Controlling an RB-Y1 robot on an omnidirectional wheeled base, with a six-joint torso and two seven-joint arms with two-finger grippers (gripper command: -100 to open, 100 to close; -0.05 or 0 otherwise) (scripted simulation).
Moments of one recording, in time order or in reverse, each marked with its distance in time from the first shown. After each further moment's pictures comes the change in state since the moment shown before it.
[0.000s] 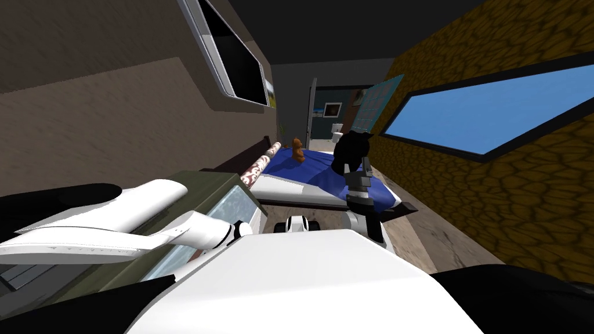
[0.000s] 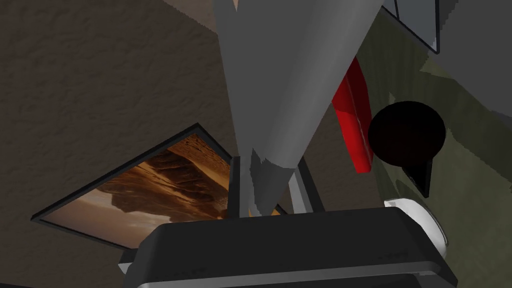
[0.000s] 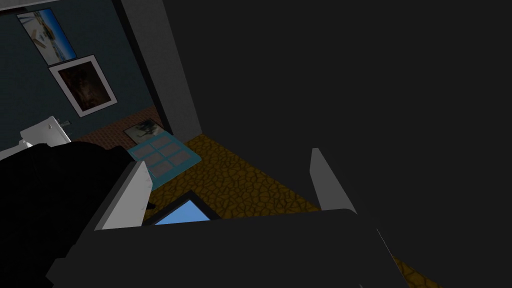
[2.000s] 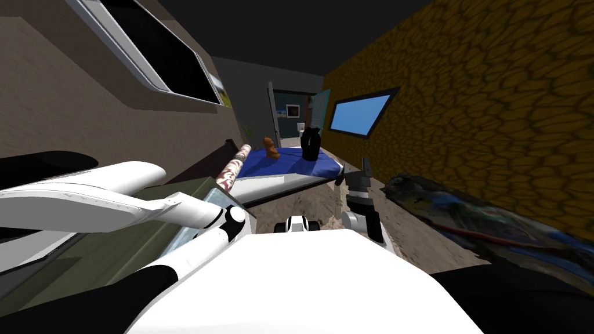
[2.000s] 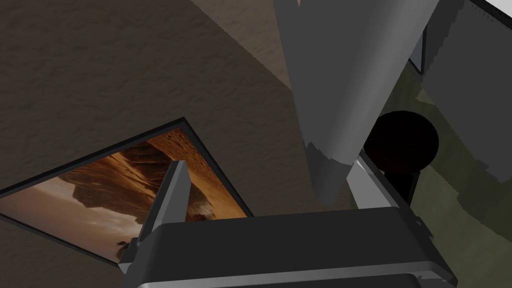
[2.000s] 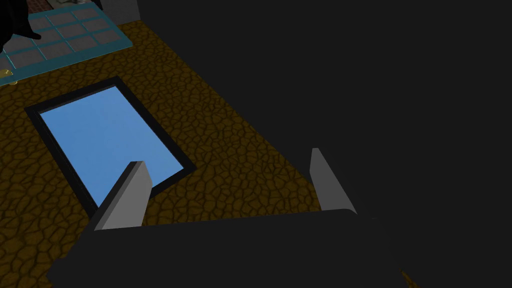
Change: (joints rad) left arm -0.209 0.181 0.082 0.245 -0.357 0.039 0.204; right arm 0.000 0.000 0.000 0.000 0.000 0.000 0.000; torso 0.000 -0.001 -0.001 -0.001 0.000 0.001
